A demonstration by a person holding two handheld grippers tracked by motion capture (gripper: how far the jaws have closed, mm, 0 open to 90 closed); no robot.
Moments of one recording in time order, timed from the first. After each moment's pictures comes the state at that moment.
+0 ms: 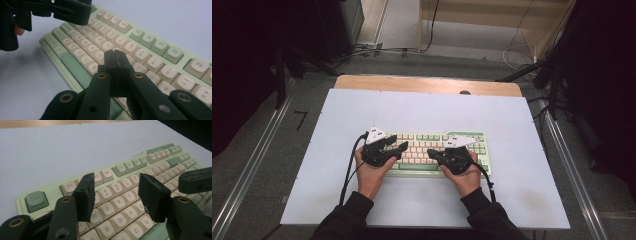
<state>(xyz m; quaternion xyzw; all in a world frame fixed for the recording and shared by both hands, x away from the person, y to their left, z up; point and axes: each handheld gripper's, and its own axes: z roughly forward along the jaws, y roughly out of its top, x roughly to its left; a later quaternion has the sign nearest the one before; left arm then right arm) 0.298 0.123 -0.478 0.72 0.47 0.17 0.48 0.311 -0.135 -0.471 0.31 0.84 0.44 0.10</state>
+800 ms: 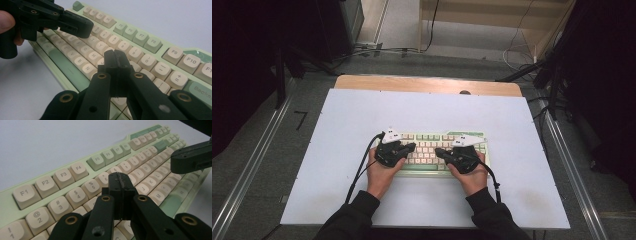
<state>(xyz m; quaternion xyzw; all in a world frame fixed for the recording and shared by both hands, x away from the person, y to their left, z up) 0.311 0.094 -0.490 0.76 0.43 0.14 0.46 0.314 -0.153 -0.472 0.34 0.83 0.43 0.10</state>
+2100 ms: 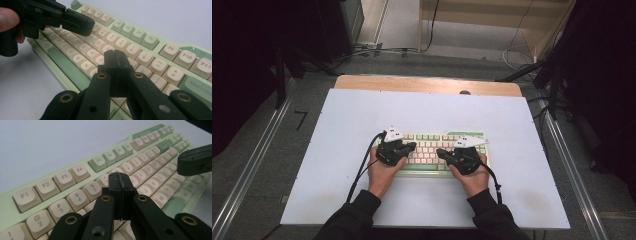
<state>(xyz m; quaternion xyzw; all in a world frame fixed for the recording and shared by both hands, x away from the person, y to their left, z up) 0.312 0.093 -0.486 0.76 0.44 0.14 0.46 0.311 -0.156 -0.473 0.34 0.83 0.43 0.11</state>
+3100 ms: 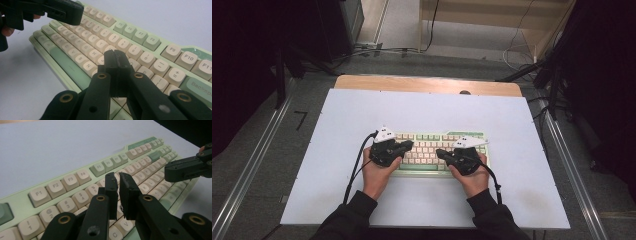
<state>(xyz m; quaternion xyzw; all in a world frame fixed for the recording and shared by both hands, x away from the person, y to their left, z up) 0.302 0.109 -0.474 0.74 0.44 0.14 0.48 0.310 -0.155 -0.471 0.34 0.83 0.44 0.10</state>
